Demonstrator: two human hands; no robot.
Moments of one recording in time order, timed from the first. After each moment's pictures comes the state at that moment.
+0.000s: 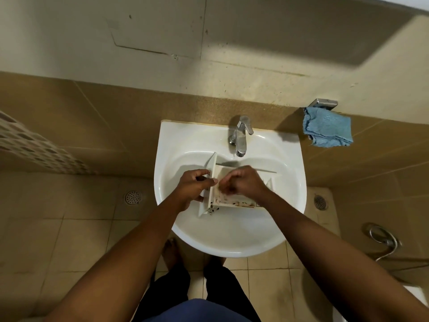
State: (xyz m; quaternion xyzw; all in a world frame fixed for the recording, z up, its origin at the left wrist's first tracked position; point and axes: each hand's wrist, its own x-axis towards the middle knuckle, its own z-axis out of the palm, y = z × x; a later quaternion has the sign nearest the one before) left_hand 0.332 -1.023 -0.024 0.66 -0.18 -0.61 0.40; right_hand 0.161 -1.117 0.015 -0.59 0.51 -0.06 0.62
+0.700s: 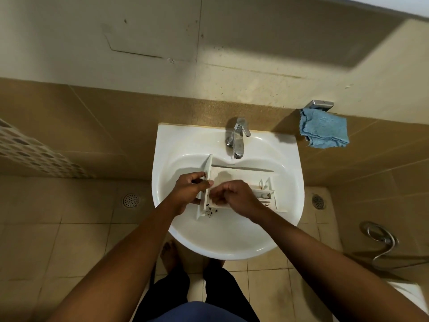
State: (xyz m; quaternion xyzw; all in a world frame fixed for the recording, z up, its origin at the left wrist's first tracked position) left_hand 0.338 -1.020 -0.029 0.64 -0.19 -0.61 0.42; right_hand 0.161 -1.080 0.014 -0.61 0.49 -0.06 0.62
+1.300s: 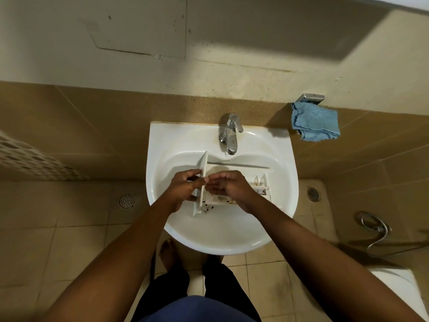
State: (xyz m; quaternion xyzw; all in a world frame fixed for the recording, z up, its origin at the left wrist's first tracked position) left_hand 0.339 -1.021 -0.032 0.63 -0.19 -0.63 0.41; right_hand 0.168 -1.089 0.027 -0.48 0.52 -0.09 0.70
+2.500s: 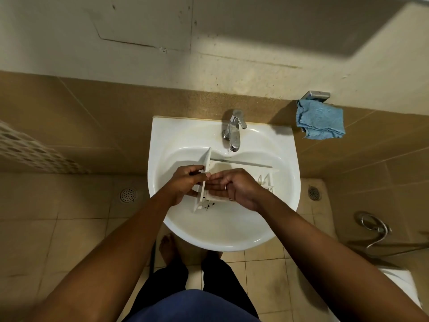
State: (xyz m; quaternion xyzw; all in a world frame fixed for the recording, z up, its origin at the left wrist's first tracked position) left_hand 0.343 -1.026 -0.033 0.62 -0.21 -0.64 0.40; right_hand 0.168 -1.092 0.037 -0.36 0.51 -0.07 0.78
